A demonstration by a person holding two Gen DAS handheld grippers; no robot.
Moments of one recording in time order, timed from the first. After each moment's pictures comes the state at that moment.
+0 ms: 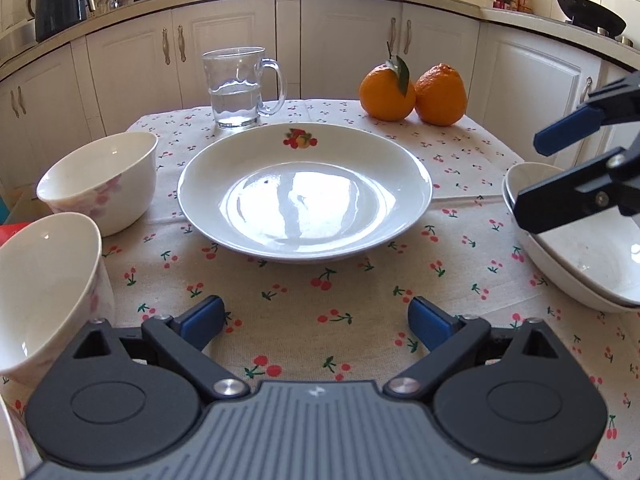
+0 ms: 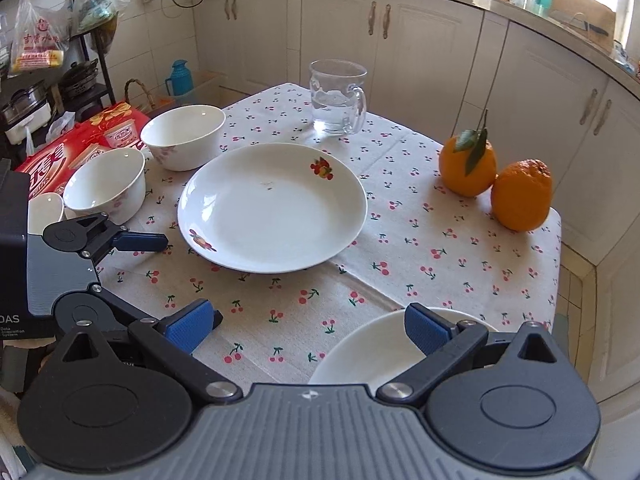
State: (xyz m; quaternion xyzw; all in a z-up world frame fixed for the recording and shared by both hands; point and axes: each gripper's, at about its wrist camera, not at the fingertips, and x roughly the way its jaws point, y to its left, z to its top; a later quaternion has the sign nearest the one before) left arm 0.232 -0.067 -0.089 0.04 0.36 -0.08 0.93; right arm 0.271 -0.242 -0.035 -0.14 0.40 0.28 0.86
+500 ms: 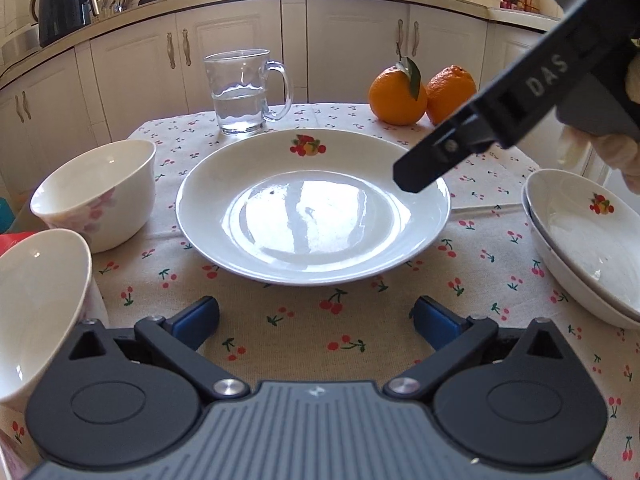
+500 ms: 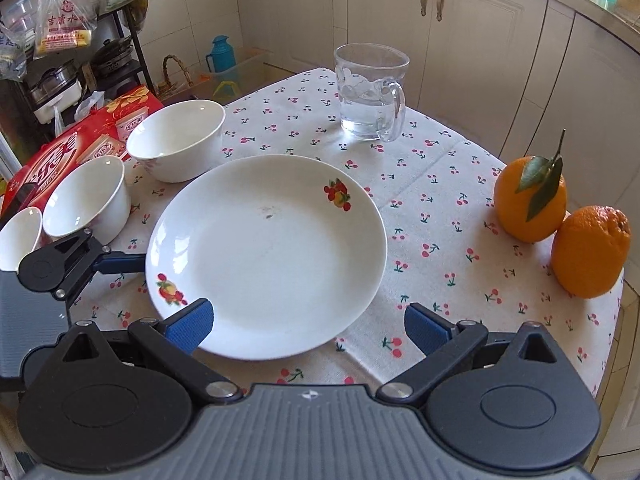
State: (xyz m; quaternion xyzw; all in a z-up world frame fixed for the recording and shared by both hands) left arm 0.245 -0.070 -0.091 0.04 0.35 -0.07 0.93; right arm 0.368 -0.213 -0.055 -0.15 0.44 0.35 0.81
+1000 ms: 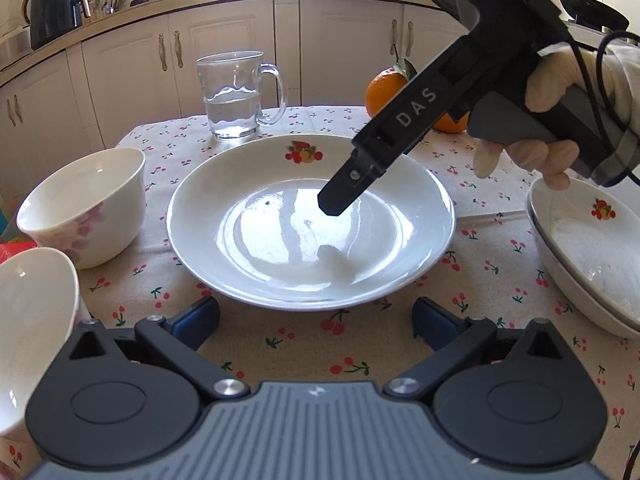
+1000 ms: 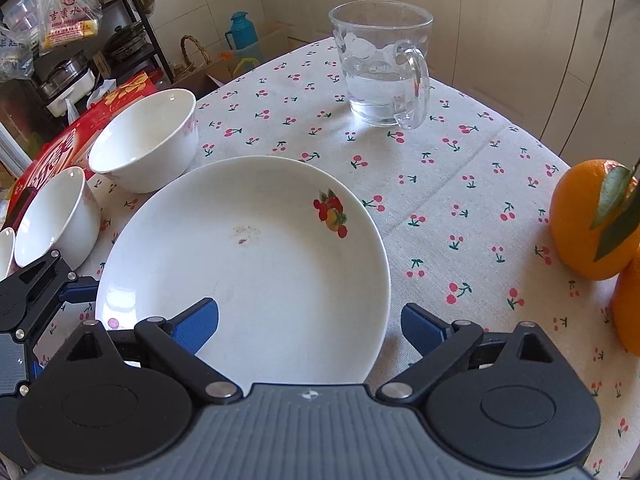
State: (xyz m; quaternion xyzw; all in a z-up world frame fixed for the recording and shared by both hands) left arm 0.254 -0.069 -0.089 0.04 0.35 -0.08 0.93; right arm 0.436 -0.186 -0.093 -0.14 0.48 0.39 0.77
